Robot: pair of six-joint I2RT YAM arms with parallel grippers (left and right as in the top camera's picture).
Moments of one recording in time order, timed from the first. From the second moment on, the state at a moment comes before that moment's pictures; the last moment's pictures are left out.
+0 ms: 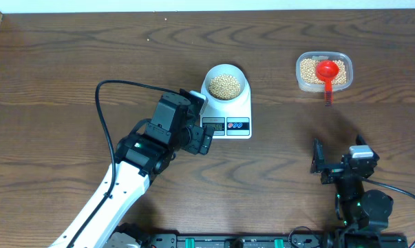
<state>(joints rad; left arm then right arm) -0.48 1.21 0.91 -0.60 0.10 -0.09 -0.08 0.04 0.03 -0.10 -0.16 -0.05</state>
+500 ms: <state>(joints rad) -0.48 1.21 0.91 -0.60 0.10 -0.09 -0.08 0.03 0.01 -0.06 -0.16 -0.07</state>
